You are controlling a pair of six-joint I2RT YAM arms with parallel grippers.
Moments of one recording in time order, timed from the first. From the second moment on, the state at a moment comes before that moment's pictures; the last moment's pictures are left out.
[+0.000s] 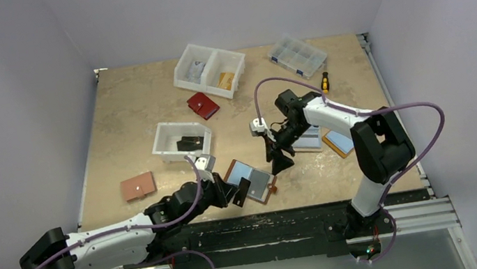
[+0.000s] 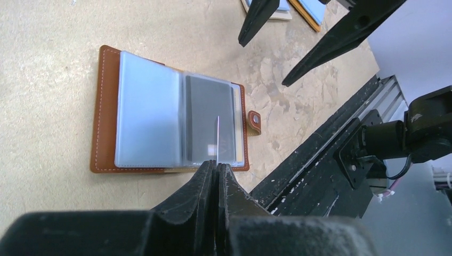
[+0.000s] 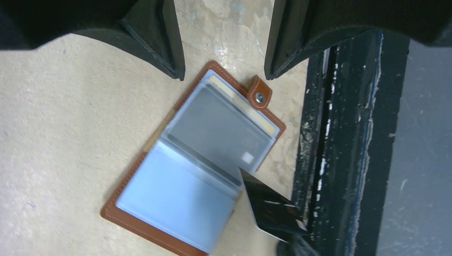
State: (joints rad) left arm -1.10 0.86 0.21 0.28 -0.23 -0.74; right arm 0.46 1.72 1.13 -0.91 -0.87 -1.02
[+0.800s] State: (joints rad) left arm -1.10 1.21 0.42 0.40 -0.08 -0.62; right arm 0.54 1.78 1.14 -1.09 -1.11 -1.39
